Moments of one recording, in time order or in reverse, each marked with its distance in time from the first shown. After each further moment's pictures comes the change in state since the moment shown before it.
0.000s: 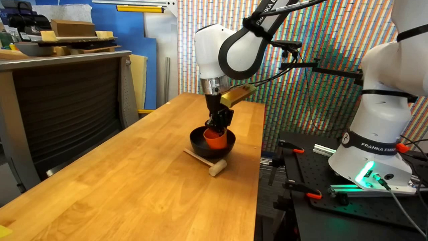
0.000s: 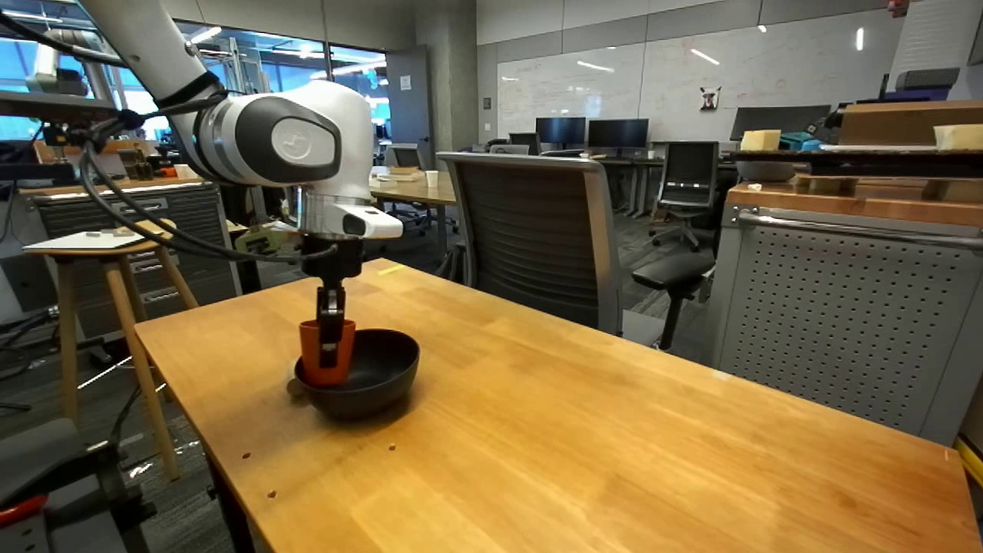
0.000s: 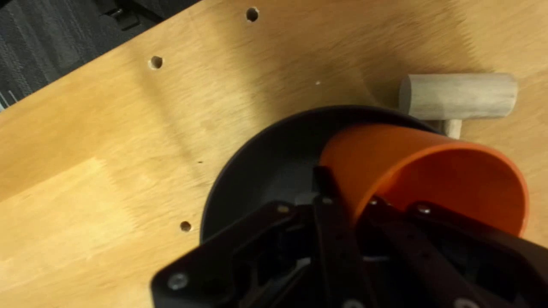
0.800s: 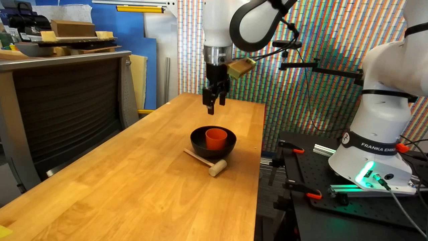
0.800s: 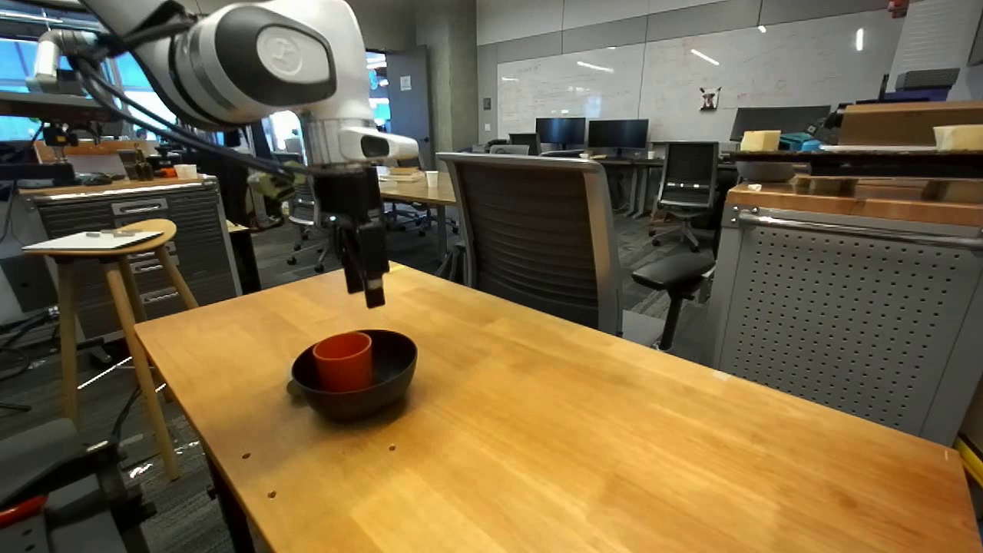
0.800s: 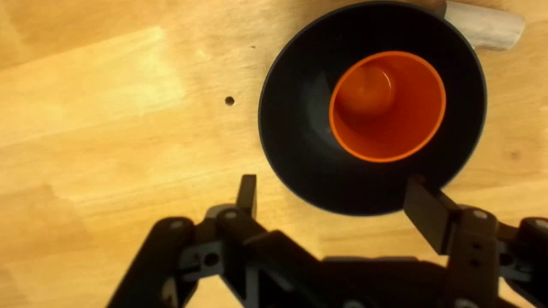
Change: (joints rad) arm -0.027 -0.202 -0.042 -0.026 -0.146 0.014 -0.157
